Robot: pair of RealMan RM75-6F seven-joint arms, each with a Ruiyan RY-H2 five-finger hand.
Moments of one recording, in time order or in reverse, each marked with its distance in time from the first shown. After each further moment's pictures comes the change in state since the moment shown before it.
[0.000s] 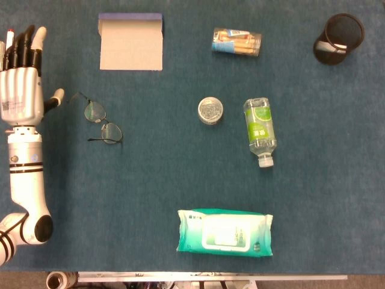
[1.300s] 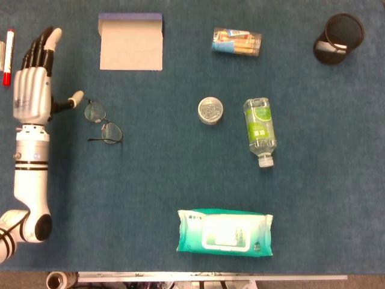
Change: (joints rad) left arm -0.018 -0.011 0.028 0.048 0.059 -0.062 -0.323; right arm 0.001 -0.003 0.001 0.002 0.003 -0.003 -0.005
